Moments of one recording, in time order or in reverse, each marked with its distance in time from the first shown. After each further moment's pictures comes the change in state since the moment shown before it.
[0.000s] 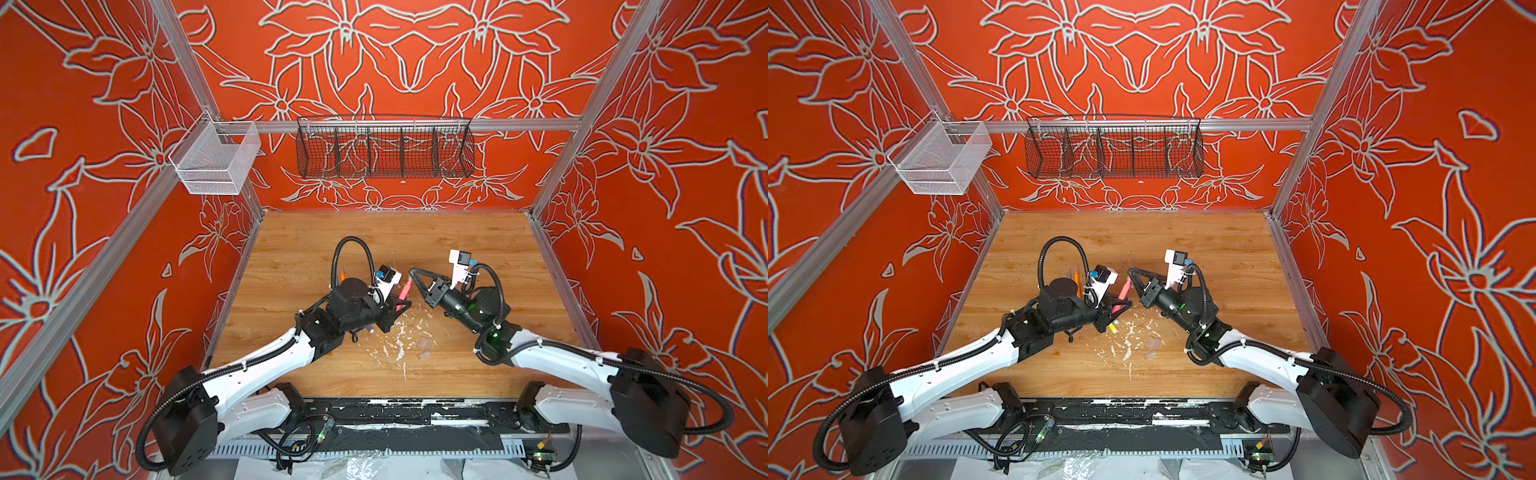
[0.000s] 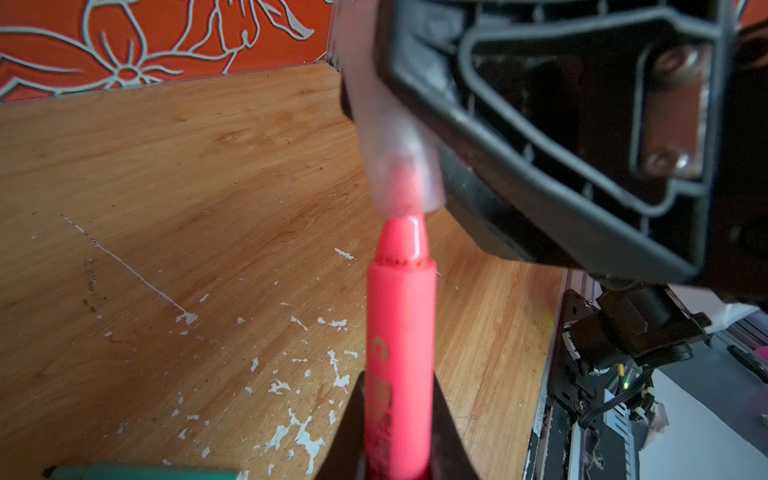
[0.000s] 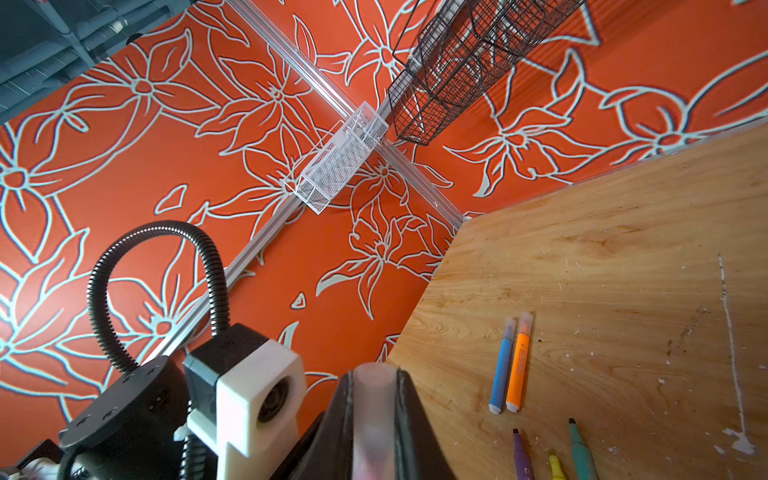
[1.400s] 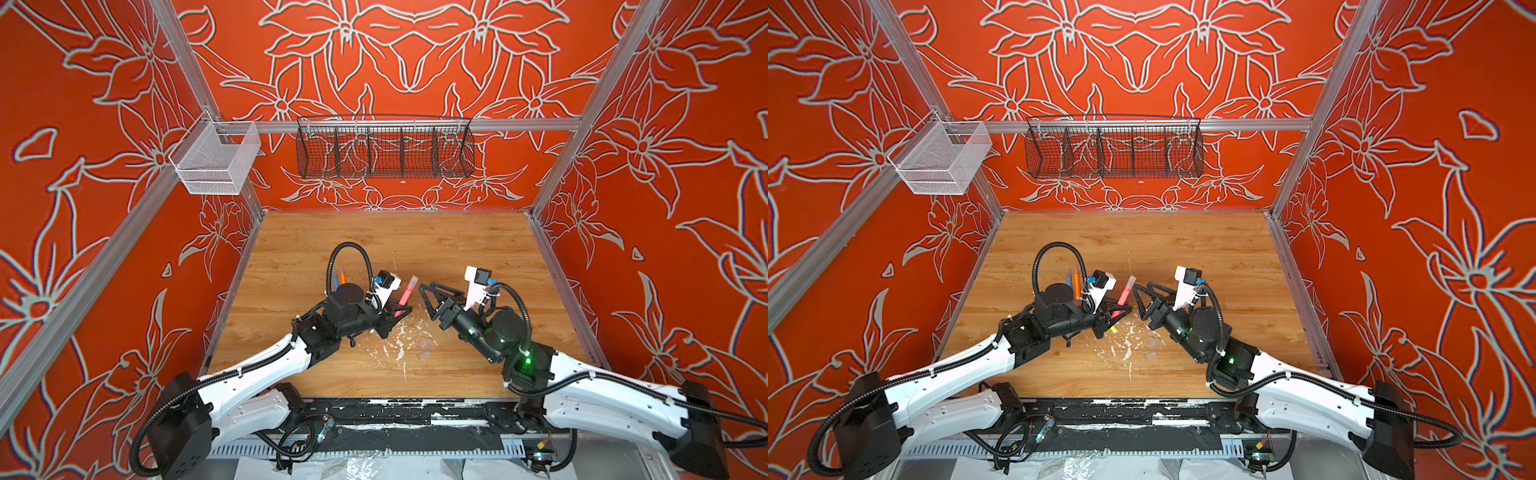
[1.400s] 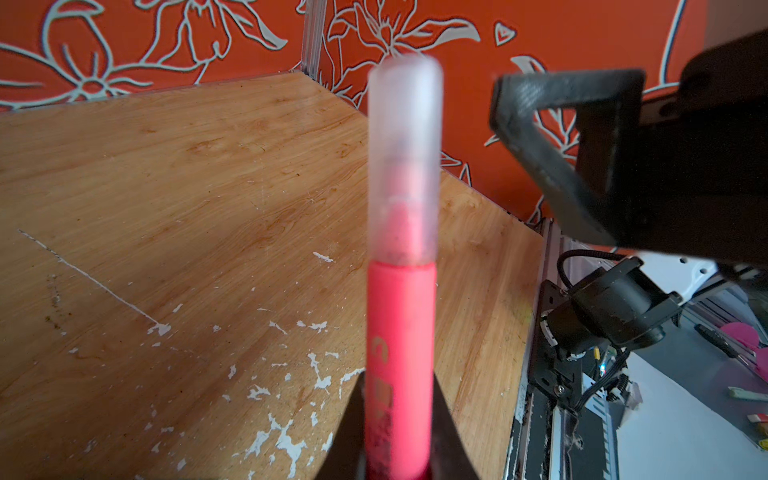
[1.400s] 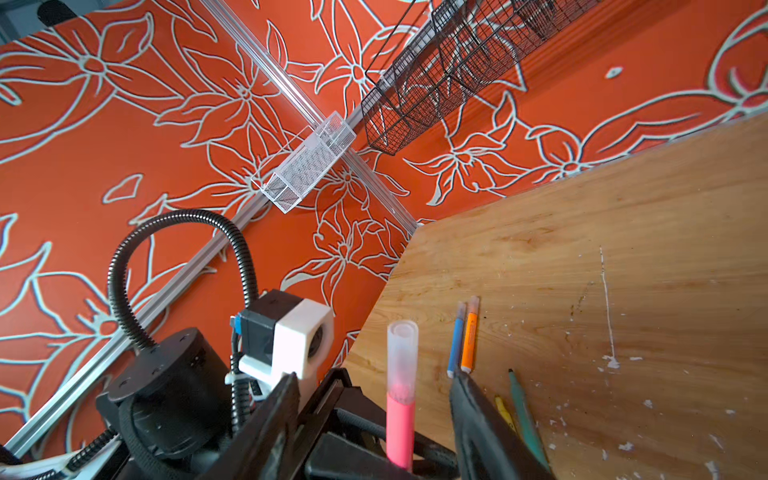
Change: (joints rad) left arm -0.009 -0.036 -0.046 0.053 0.056 0.016; right arm 0.227 -0.331 0.084 -0.531 0.385 -0.132
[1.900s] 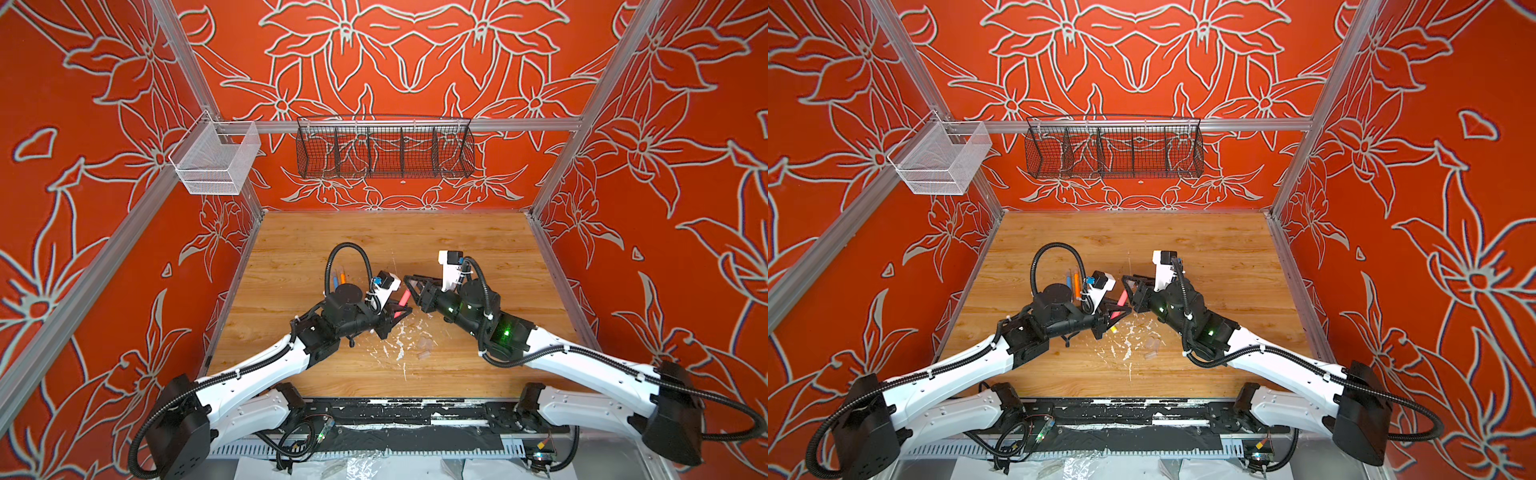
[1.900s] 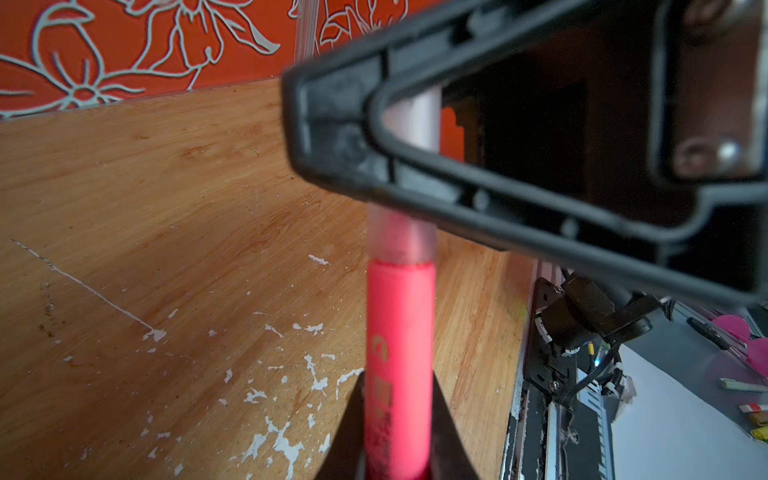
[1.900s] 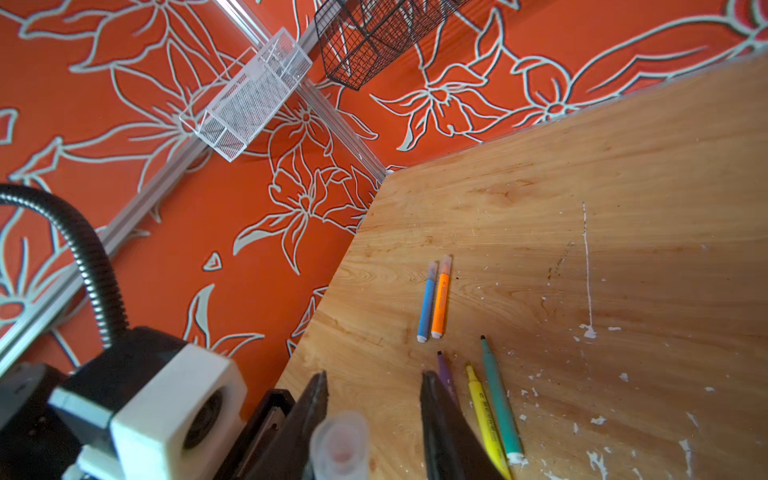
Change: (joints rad) left arm 0.001 -0.011 -0.003 -0.001 0.016 0.007; right arm -0.119 0.229 0.167 -0.142 -0.184 0.031
